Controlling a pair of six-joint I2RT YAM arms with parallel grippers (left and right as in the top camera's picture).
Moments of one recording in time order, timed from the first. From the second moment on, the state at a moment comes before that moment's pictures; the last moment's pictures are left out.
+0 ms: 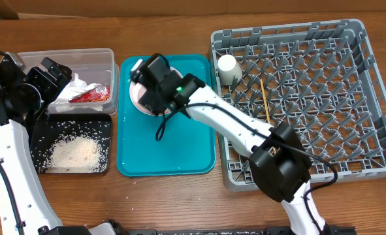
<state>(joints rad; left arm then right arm) 0.47 1.45 1.49 -0.98 0.38 -0.47 0.82 2.20 1.90 -0.65 -0.01 -0.19</state>
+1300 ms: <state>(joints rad) 0.47 1.45 1.49 -0.98 0.38 -0.47 0.83 2.20 1.71 -0.49 -0.11 -0.17</state>
